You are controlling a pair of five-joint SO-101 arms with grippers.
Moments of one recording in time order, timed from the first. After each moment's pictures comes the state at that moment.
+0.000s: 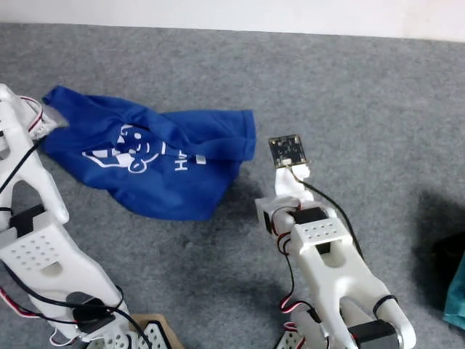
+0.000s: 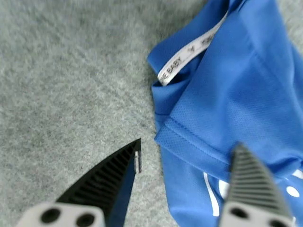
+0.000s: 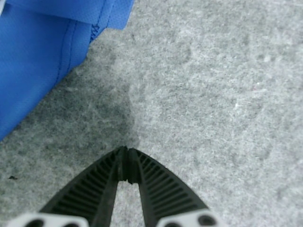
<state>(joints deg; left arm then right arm) -36.4 29.1 -29.8 81.5 16.5 -19.3 -27.1 63.8 29.1 0.7</state>
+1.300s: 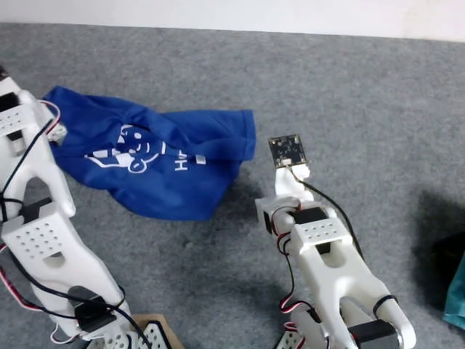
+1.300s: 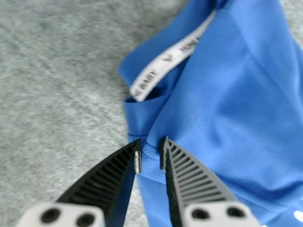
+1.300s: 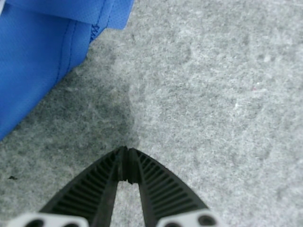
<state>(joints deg) -33.3 35.1 -27.6 72.7 16.6 -19.3 -27.1 63.8 29.1 0.7</state>
